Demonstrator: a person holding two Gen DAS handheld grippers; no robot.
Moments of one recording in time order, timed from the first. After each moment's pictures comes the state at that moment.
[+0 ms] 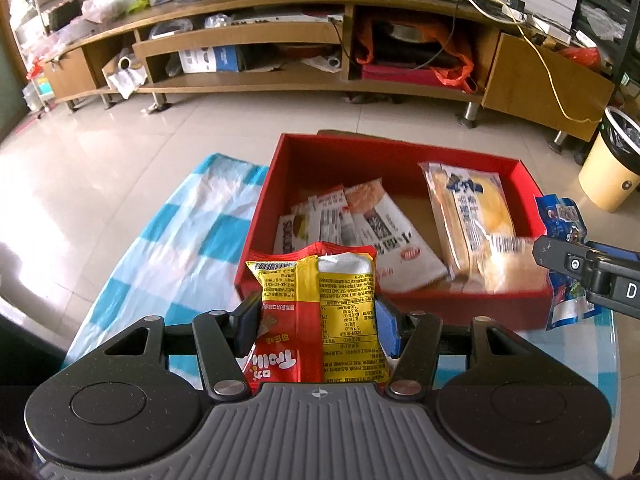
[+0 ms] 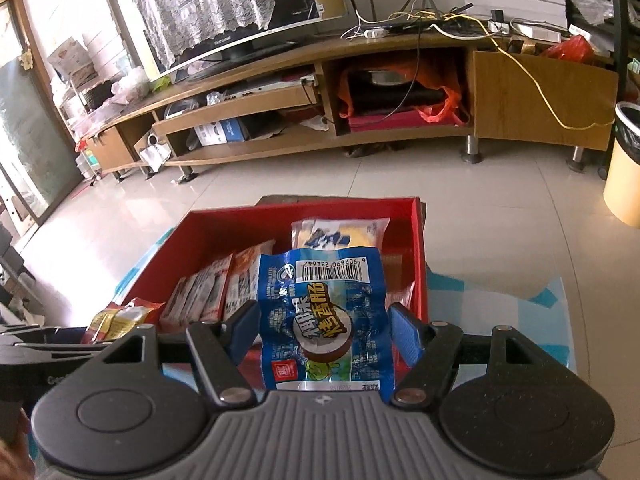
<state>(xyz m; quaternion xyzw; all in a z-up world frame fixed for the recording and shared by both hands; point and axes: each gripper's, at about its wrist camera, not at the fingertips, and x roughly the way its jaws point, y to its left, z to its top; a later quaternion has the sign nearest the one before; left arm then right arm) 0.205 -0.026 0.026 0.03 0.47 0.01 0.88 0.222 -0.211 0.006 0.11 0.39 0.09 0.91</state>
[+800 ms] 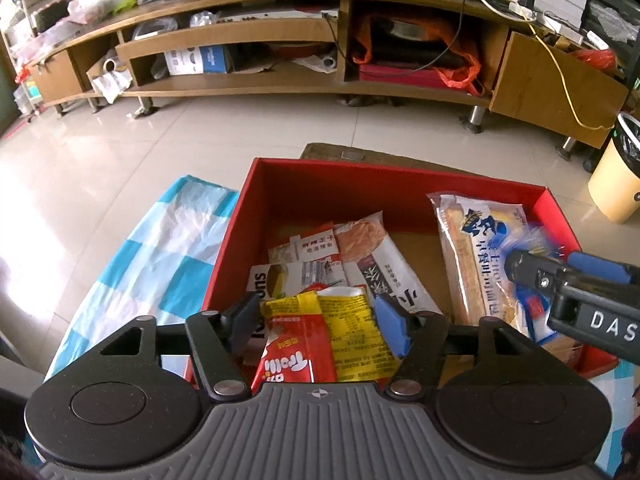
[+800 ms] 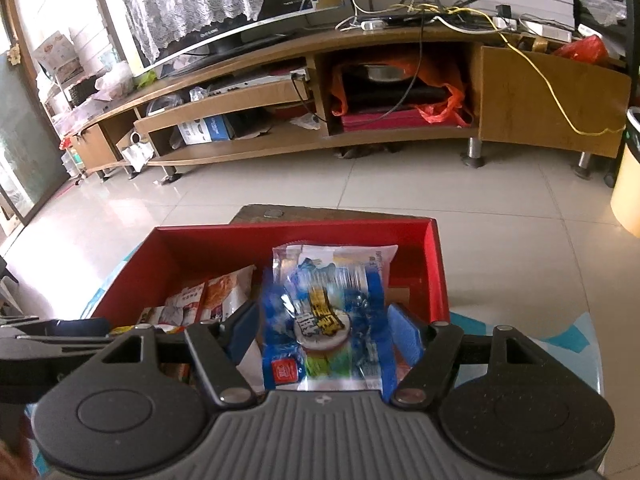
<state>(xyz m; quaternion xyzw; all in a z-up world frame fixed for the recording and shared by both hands) 0.268 -0.038 -0.001 0.03 0.47 0.00 0.88 0.279 -0.198 -0.020 0.09 0.39 0.08 0.91</state>
